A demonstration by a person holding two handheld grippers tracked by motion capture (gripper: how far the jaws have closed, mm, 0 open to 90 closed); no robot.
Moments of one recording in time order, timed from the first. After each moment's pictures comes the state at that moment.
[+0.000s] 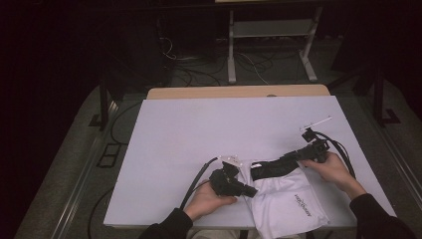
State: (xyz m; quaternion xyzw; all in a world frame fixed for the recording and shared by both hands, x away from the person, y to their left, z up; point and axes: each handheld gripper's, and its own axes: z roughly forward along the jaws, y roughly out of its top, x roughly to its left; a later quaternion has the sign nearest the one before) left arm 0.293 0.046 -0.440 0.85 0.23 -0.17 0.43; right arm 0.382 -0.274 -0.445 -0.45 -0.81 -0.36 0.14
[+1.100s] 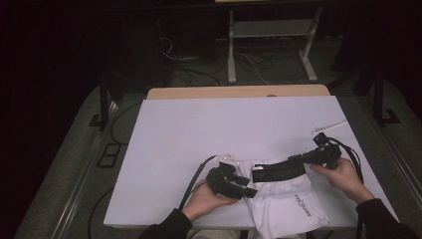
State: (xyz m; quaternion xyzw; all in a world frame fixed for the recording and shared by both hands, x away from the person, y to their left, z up) left arm 0.288 0.054 -0.427 0.85 0.25 -0.11 0.45; right arm 0.349 -0.289 -0.424 -0.42 -0.80 -0.41 0.10
